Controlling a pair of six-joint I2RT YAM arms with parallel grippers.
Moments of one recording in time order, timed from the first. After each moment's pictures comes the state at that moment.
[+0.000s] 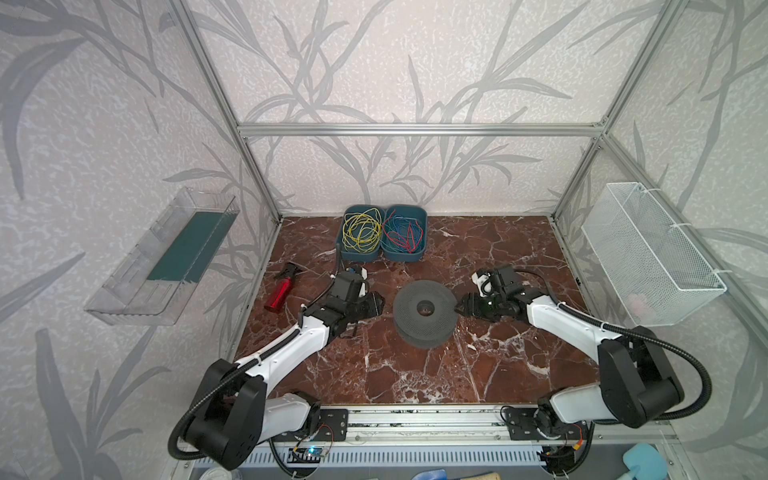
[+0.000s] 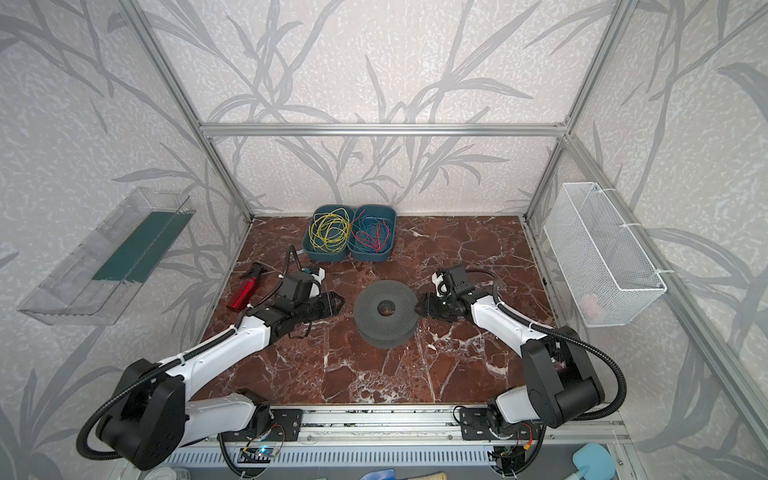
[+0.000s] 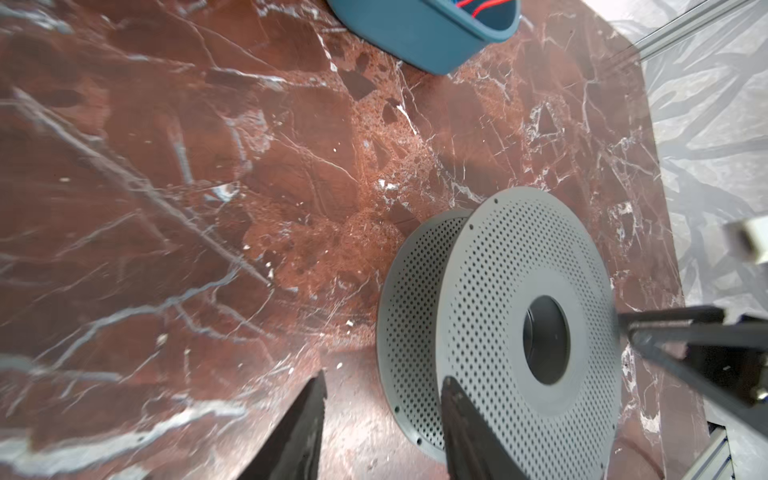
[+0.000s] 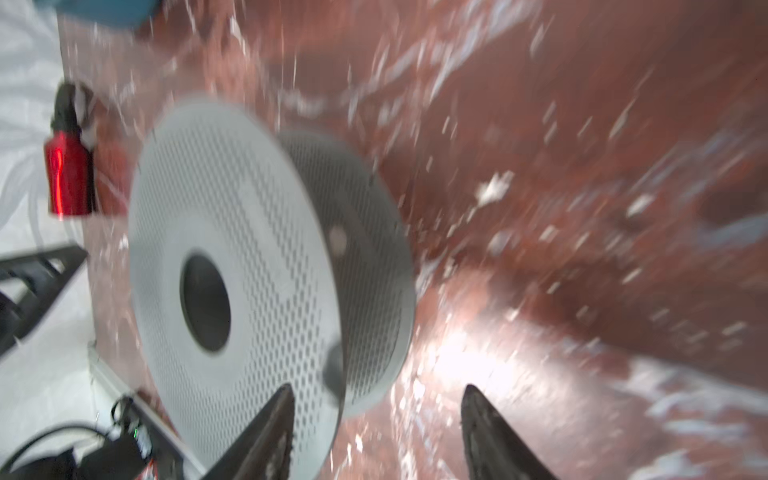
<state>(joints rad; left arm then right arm) -0.41 1.20 0.64 -0.20 0.16 -0.61 0.41 1.42 0.75 -0.36 -0.41 0.55</state>
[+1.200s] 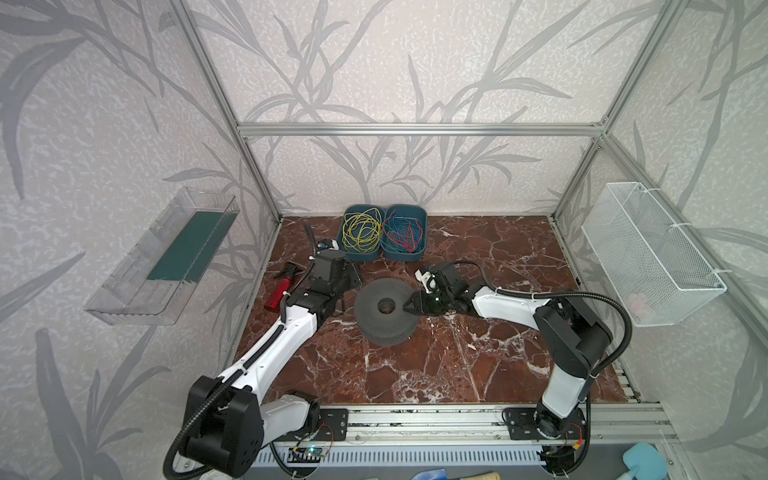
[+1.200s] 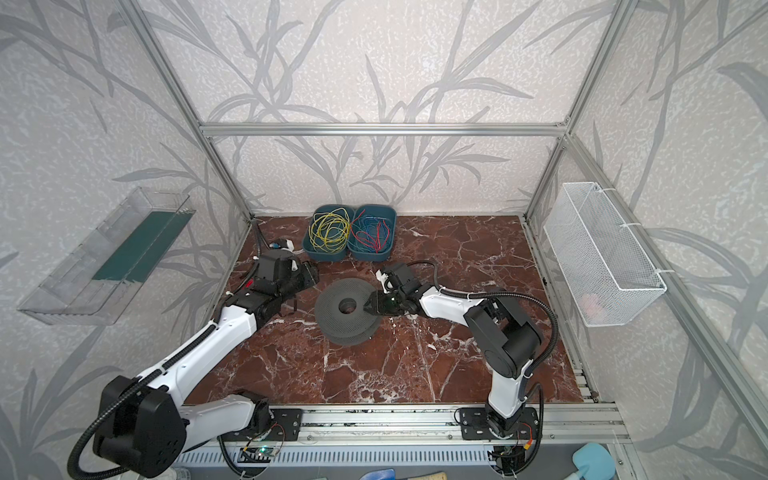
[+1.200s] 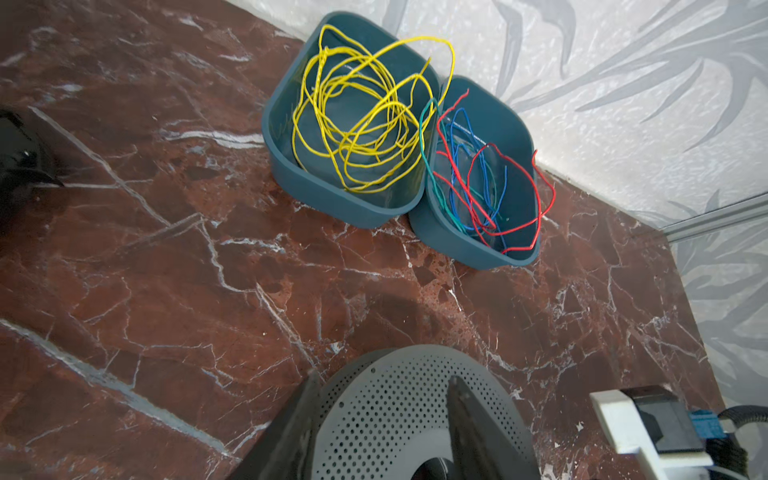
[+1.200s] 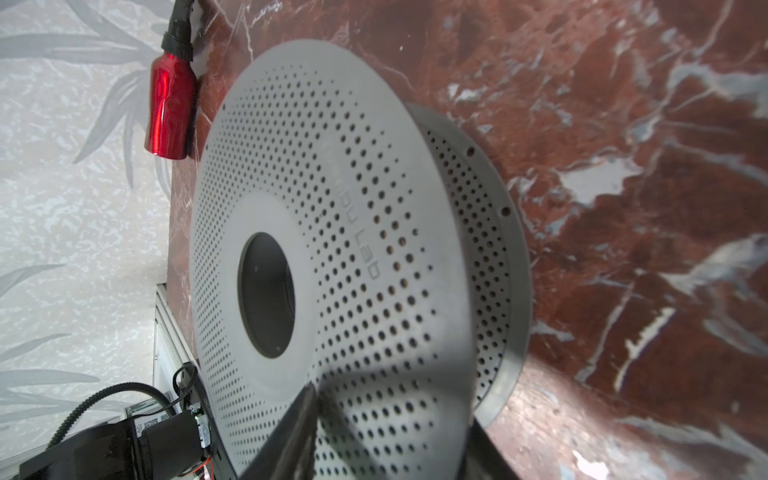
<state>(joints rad) -0.27 1.19 0.84 -0.24 -0.09 -0.60 0.70 1.81 1.04 -0.07 -0.44 0.69</state>
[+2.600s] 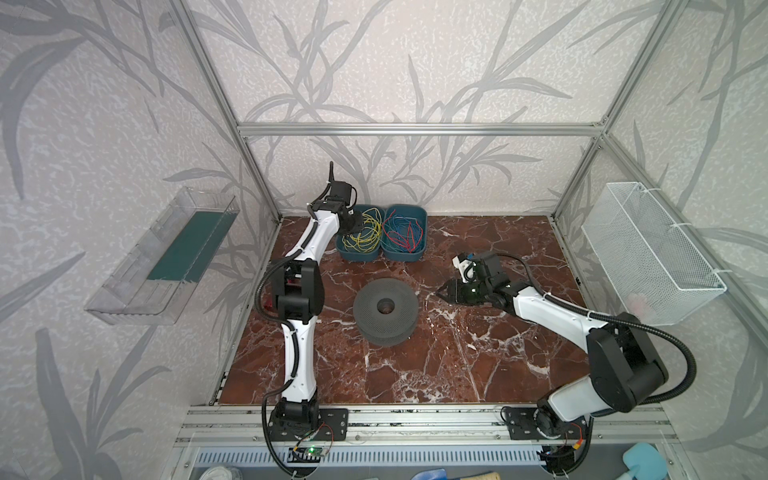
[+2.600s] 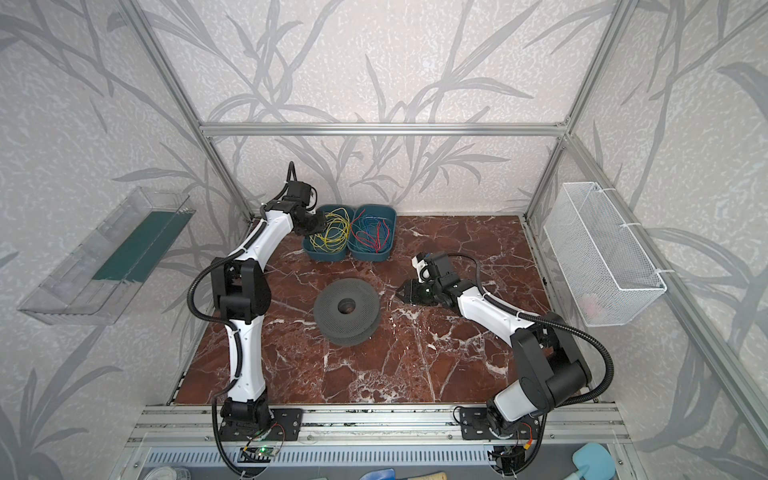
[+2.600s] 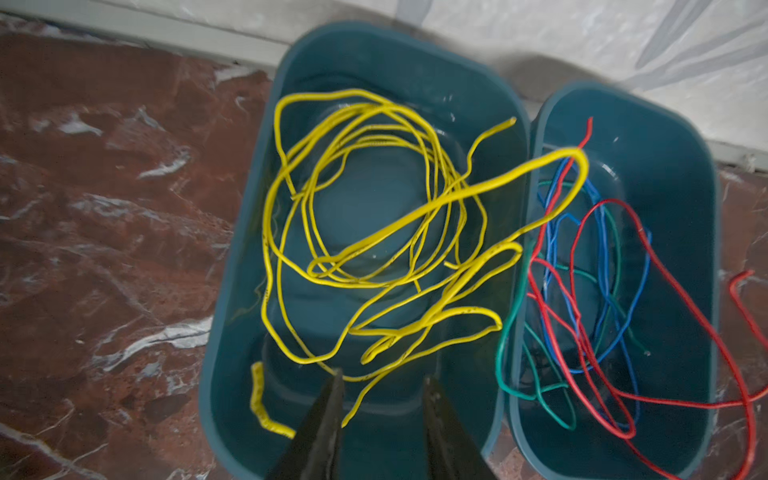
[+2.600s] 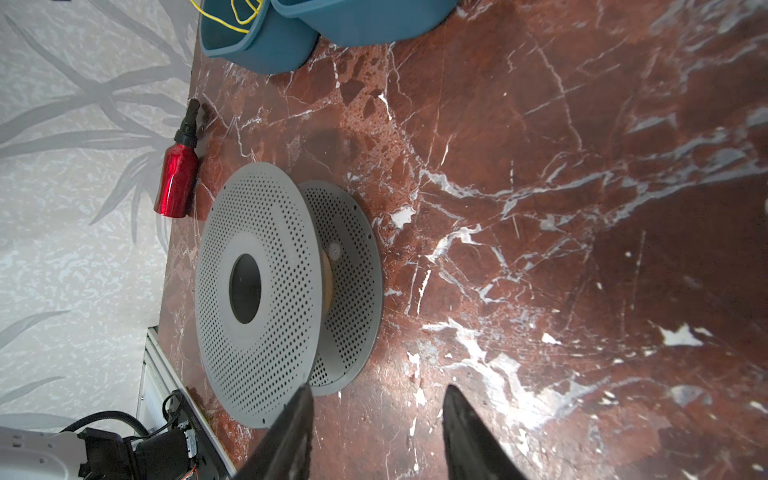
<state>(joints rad) -0.12 2.27 2.10 -0.82 0.07 -0.26 0.47 1.52 0.90 -0.19 -0.43 0.57</state>
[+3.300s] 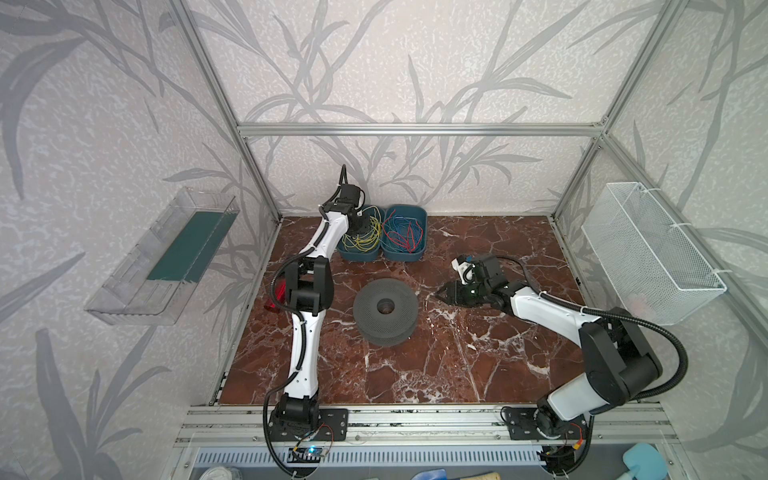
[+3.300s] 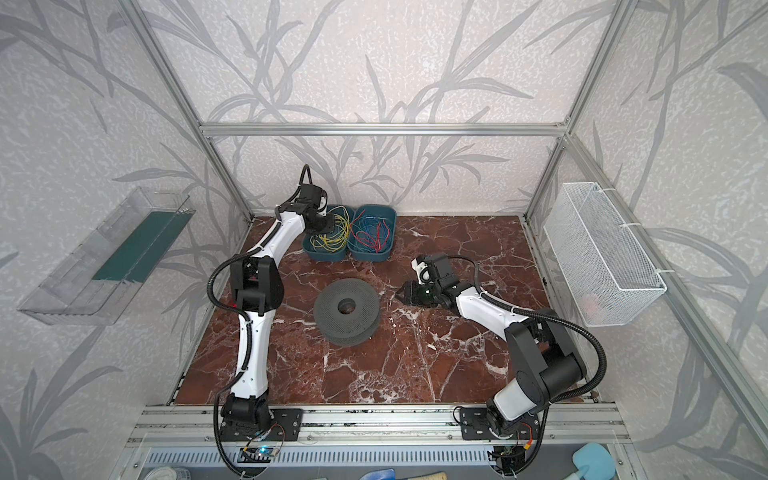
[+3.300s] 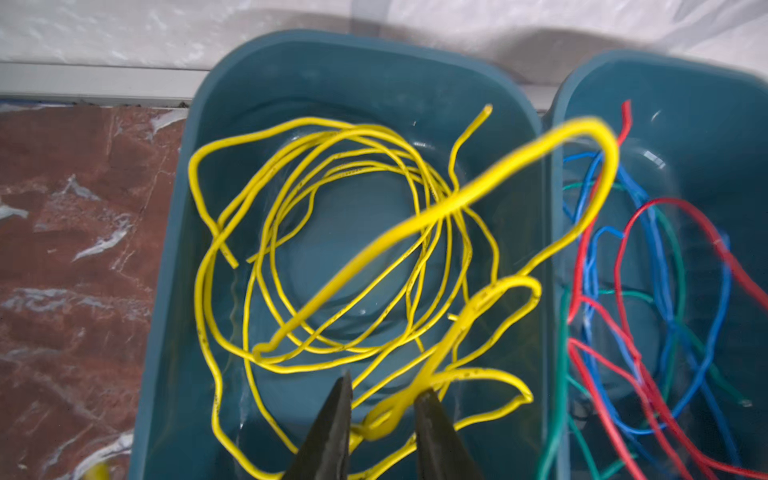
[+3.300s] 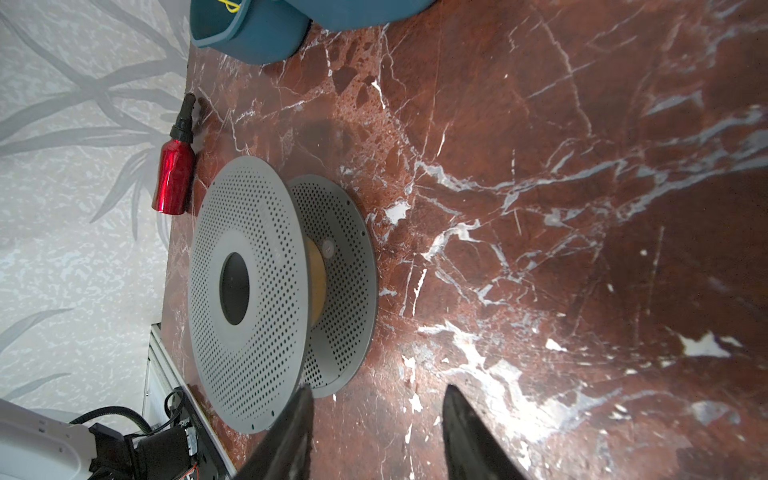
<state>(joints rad) -0.14 2.44 2.28 -0.80 0.03 -0.15 0.46 1.56 0.88 -0.15 -0.46 0.58</state>
